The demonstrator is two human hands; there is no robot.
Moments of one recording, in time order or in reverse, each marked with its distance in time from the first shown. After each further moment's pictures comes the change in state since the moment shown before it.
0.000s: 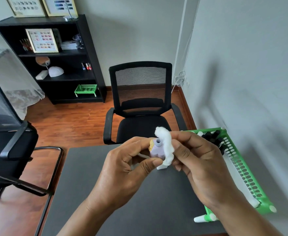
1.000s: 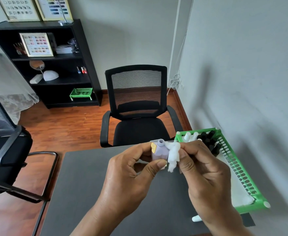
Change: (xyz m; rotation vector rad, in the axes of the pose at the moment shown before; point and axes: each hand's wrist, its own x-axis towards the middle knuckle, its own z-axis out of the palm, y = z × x) left_hand -0.006 0.012 0.018 0.066 0.117 -0.058; right_hand -0.027 0.004 0.013 -0.309 0.260 -0.295
